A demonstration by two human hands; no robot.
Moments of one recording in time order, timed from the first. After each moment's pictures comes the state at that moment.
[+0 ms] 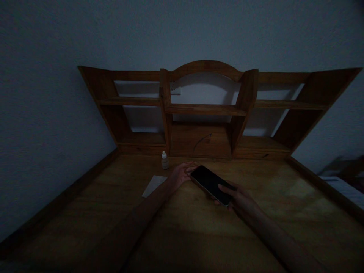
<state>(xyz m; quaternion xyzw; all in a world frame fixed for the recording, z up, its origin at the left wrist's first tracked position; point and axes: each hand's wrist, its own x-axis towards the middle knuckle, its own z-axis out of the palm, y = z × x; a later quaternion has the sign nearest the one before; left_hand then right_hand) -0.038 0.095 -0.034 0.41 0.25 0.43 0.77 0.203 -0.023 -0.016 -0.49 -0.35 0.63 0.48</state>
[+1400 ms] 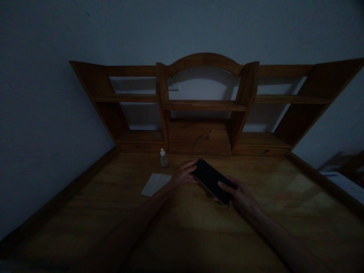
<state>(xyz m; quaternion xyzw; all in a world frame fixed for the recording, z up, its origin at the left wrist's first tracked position) -0.021 0.069 -0.012 0.46 0.37 0.38 0.72 0.200 -0.031 -0.009 -0.52 -0.41 0.58 0.48</state>
